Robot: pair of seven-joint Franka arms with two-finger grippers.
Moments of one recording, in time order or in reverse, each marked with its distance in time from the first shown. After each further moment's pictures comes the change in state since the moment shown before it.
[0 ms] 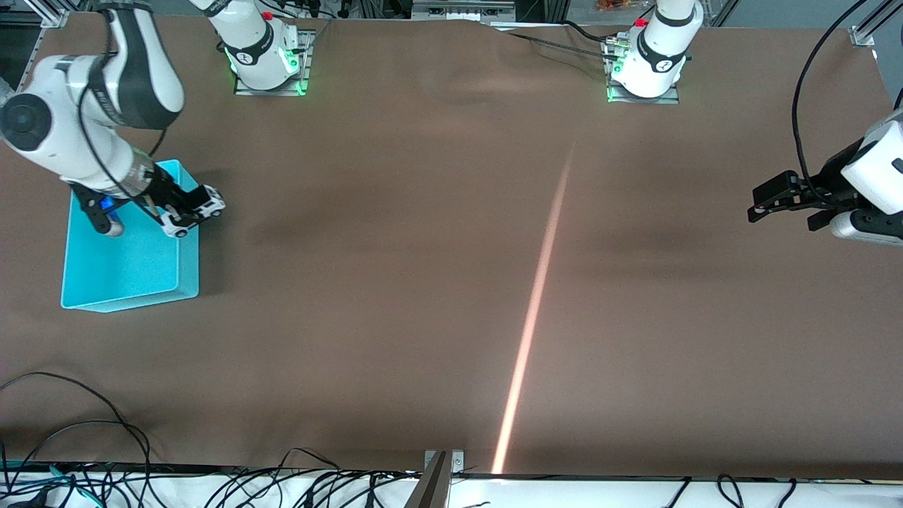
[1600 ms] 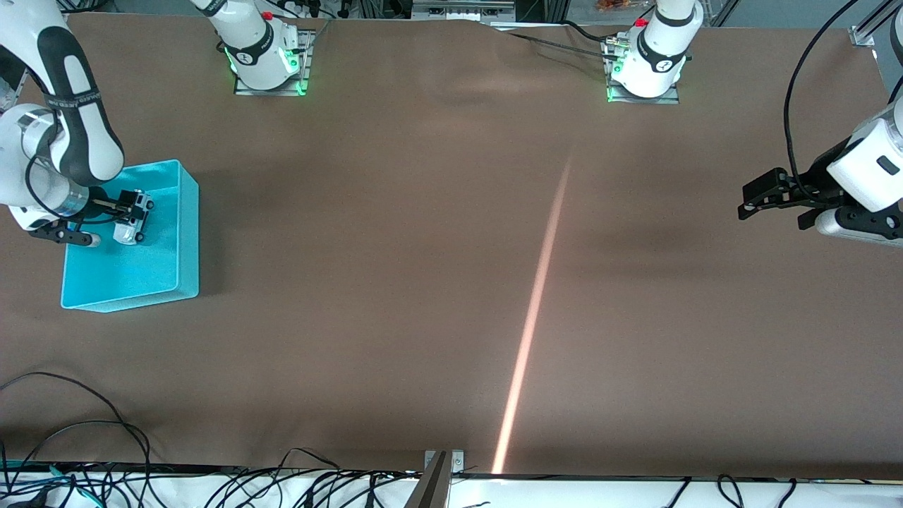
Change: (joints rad) left arm -0.004 -0.001 -0.019 0.000 0.000 -0.006 0.000; right arm -0.031 0.354 -0.349 0.010 -0.022 0.264 -1.034
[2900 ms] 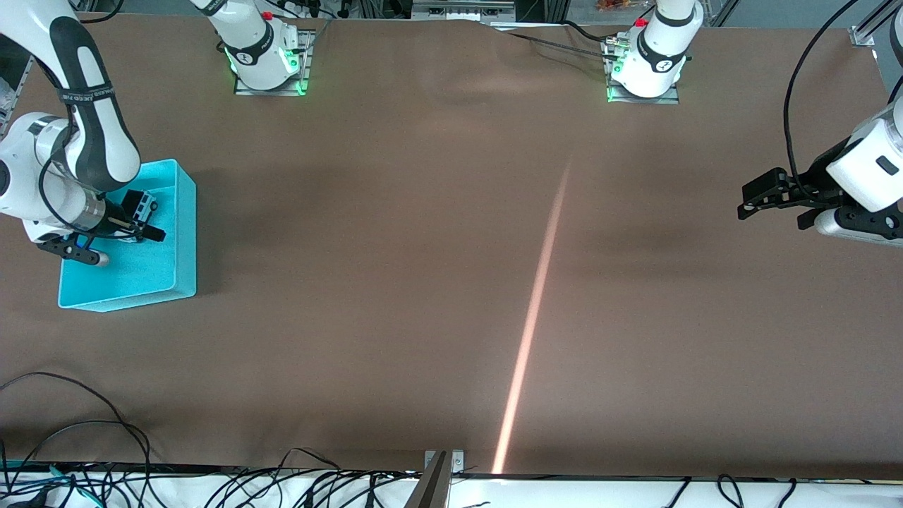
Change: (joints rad) left arm 0.001 0.000 -0.001 0.000 0.000 -0.001 0.000; right arm -0.026 -0.057 0.174 0.063 0.000 -0.045 0.265
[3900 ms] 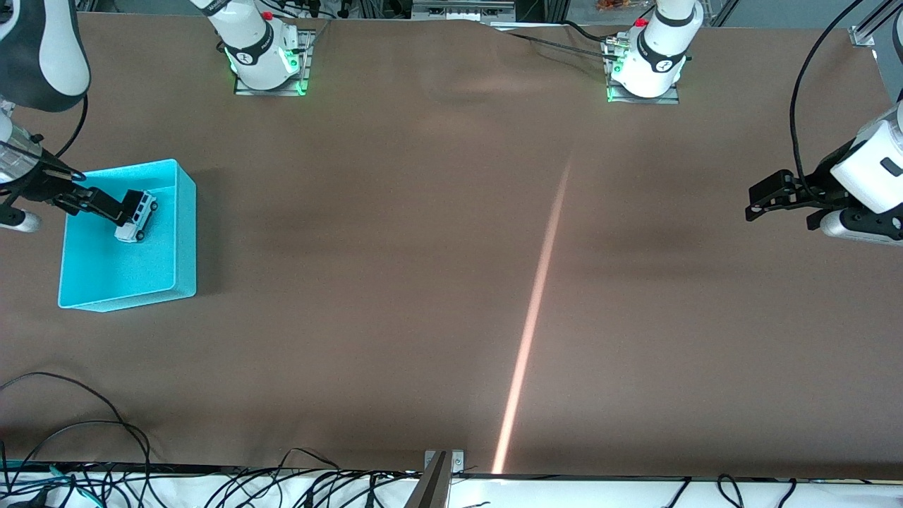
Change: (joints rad) left arm 0.004 0.000 0.001 0.000 0.052 0.000 0.000; right arm -0.001 -0.340 0.116 0.094 0.046 -0.216 0.005
